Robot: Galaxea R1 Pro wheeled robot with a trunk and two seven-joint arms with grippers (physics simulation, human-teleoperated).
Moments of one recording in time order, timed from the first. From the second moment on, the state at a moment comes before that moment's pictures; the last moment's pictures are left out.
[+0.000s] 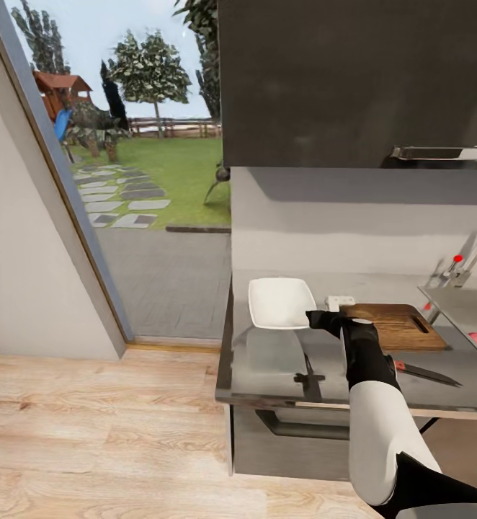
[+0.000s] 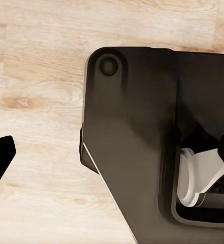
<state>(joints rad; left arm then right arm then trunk) 0.44 -0.03 0.03 -0.52 0.02 -0.49 0.00 -0.90 0.17 -0.57 -0.89 0.62 0.42 0.41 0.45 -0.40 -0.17</state>
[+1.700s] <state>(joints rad) 0.44 -0.03 0.03 -0.49 0.02 -0.49 0.00 -0.90 0.17 -0.57 -0.88 0.62 0.42 0.41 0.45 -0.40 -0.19</state>
